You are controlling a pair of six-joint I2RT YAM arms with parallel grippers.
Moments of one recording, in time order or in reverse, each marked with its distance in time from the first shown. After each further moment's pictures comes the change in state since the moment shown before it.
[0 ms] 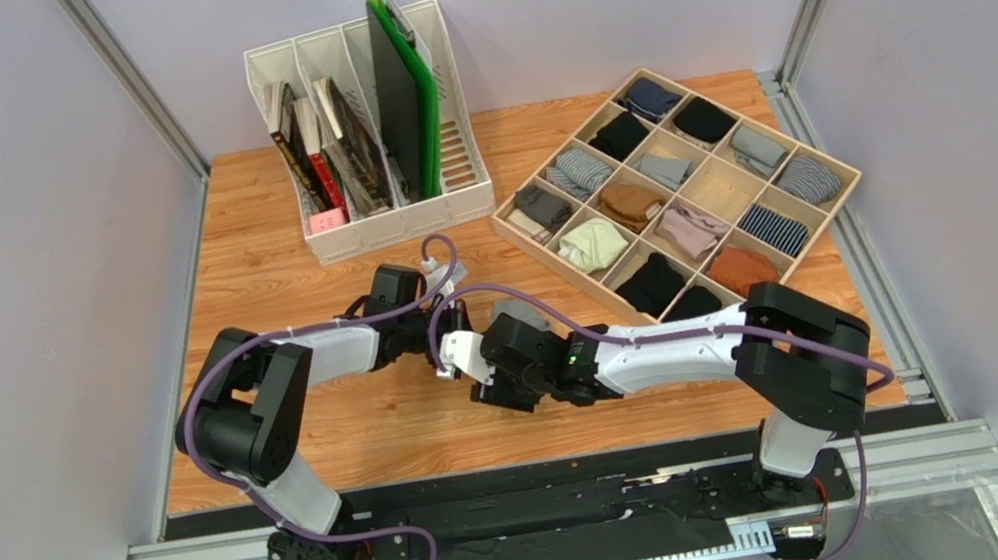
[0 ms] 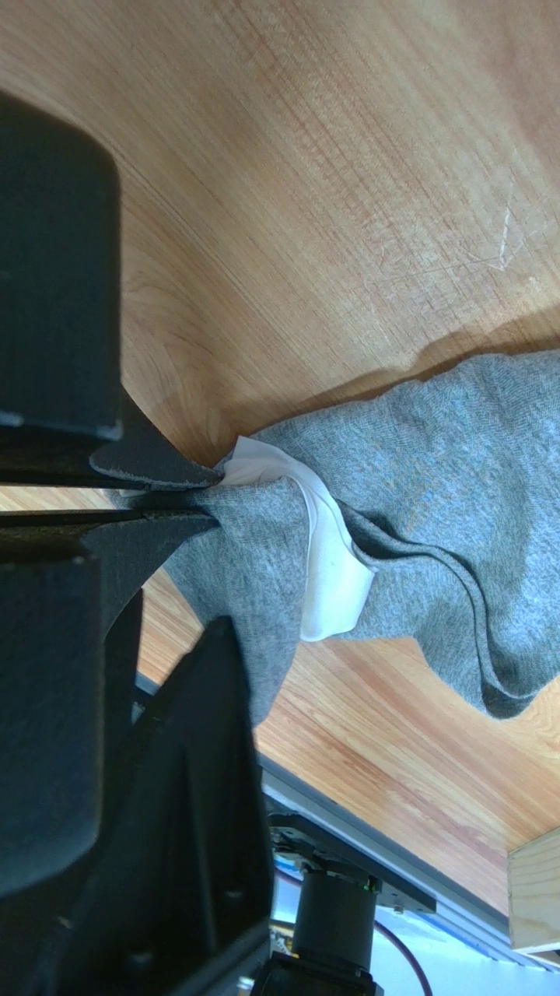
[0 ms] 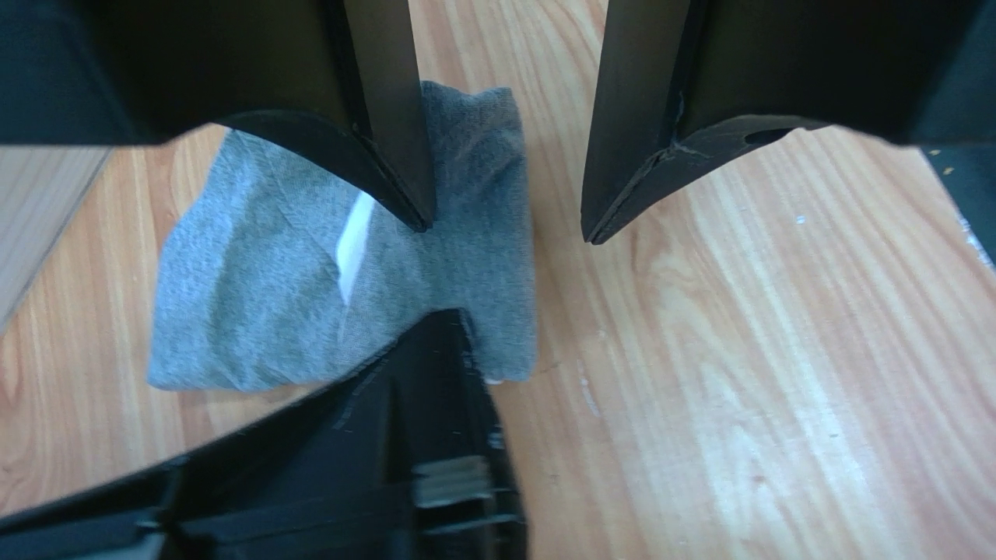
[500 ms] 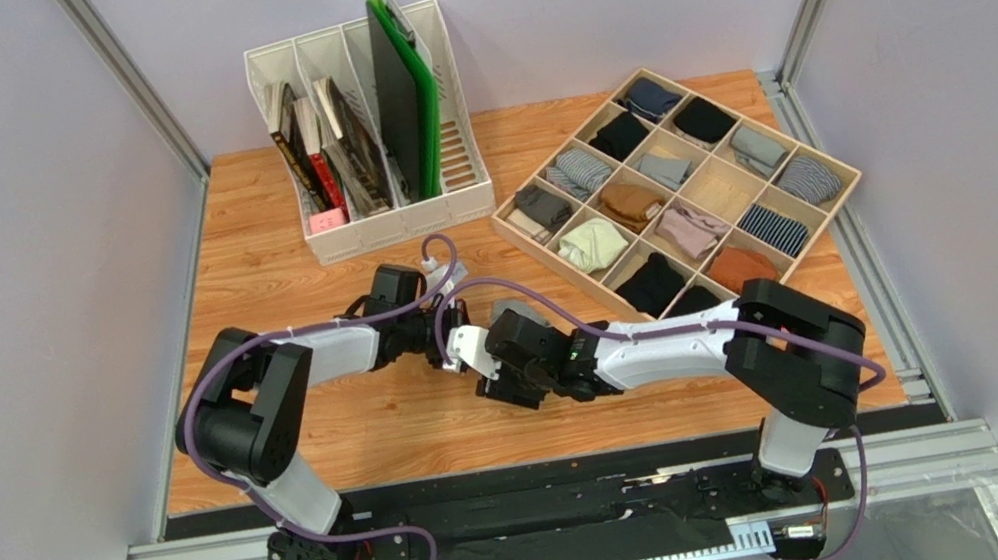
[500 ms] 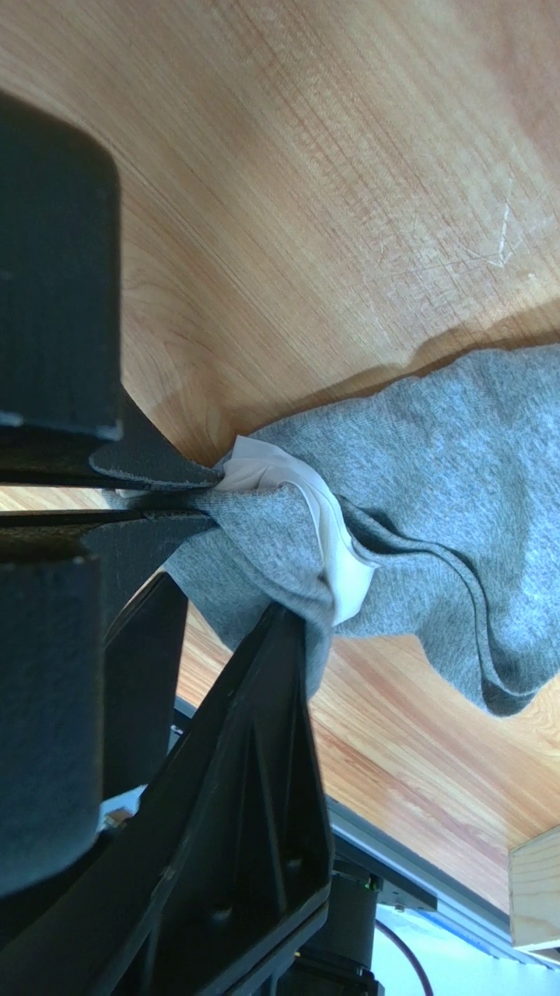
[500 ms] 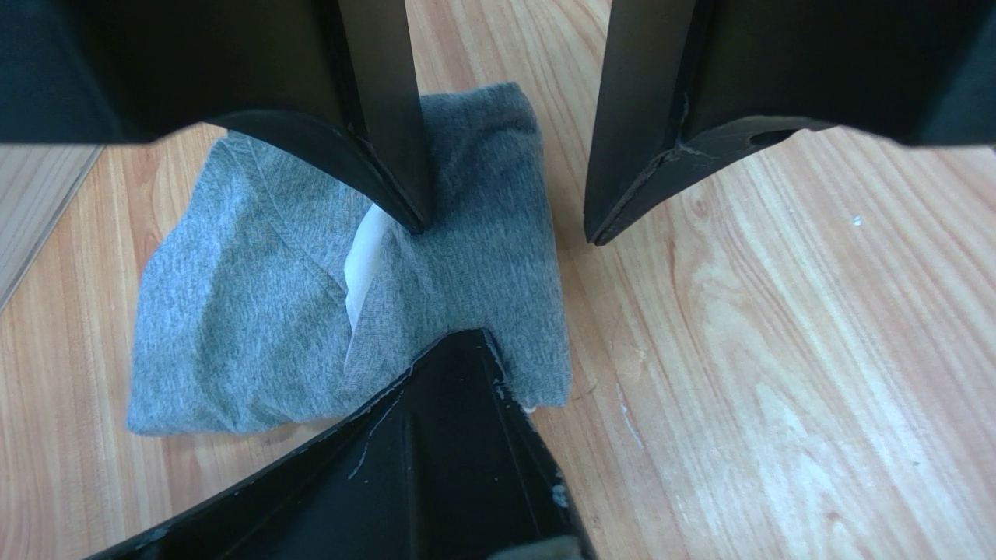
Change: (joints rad) left arm 0.000 0.000 0.002 -0.002 0.002 0.000; right arm -0.040 0.016 -0.020 0.010 0.000 0.012
